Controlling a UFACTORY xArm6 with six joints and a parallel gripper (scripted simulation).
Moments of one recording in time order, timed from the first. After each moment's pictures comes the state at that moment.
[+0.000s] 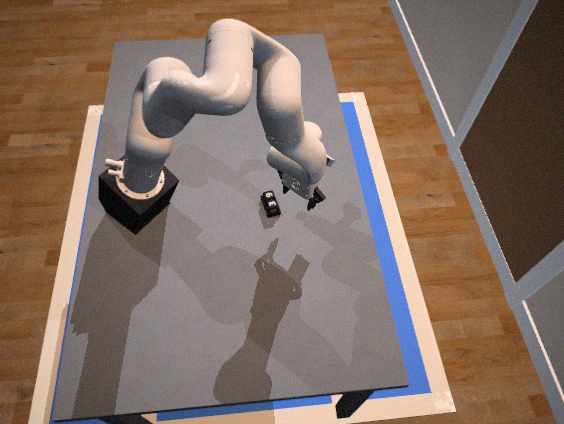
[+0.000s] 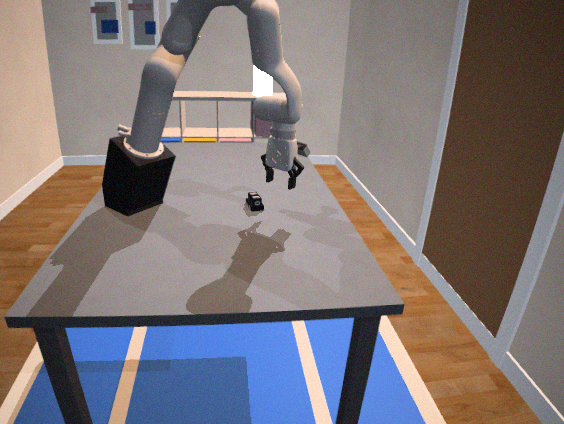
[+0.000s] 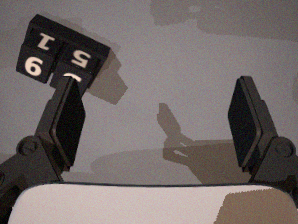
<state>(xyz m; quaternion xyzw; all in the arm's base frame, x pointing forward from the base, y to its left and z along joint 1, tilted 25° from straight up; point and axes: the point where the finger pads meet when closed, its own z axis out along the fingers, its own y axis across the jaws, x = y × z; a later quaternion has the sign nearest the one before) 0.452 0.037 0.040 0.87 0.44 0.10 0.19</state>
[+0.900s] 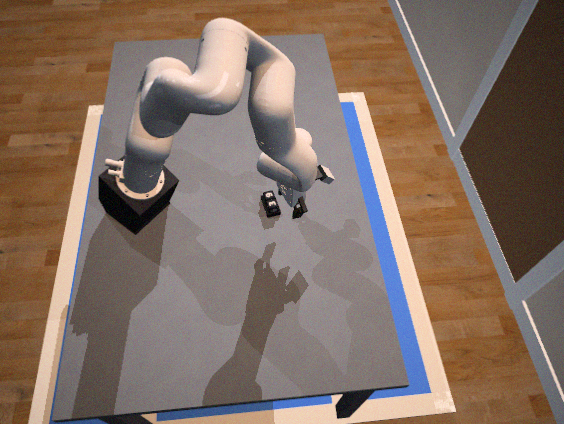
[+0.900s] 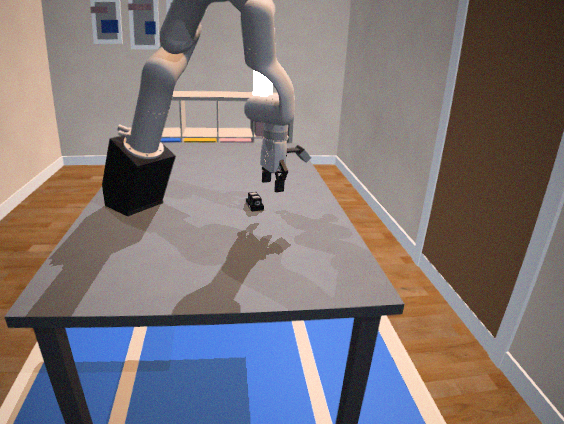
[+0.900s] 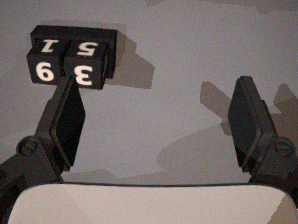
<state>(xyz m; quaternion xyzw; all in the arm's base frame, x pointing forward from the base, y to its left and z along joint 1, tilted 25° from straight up) 0.427 0.014 0.038 0.95 0.24 0.14 0.16</state>
